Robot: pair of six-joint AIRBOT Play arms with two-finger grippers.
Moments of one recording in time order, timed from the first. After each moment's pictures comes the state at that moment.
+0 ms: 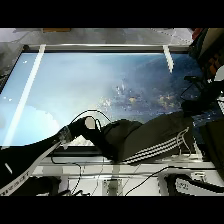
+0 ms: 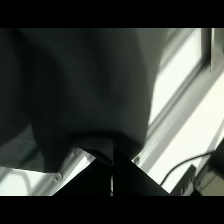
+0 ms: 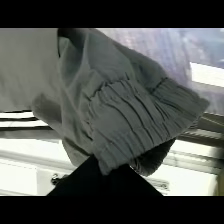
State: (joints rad) left arm -0.71 -1.44 0.92 0.72 -1.24 -1.30; right arm -0.19 -1.33 1.47 -1.52 1.82 1.26
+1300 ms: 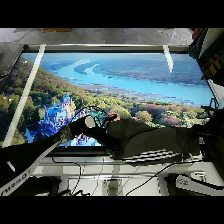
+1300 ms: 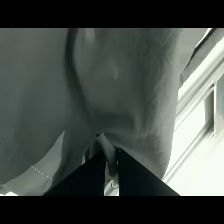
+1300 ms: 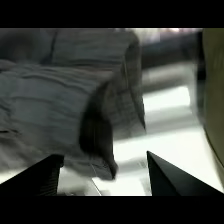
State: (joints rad) left arm -0.69 -1.45 0.92 0.70 -1.02 -1.29; right arm -0.55 -1.33 1.06 -1.67 1.55 1.34
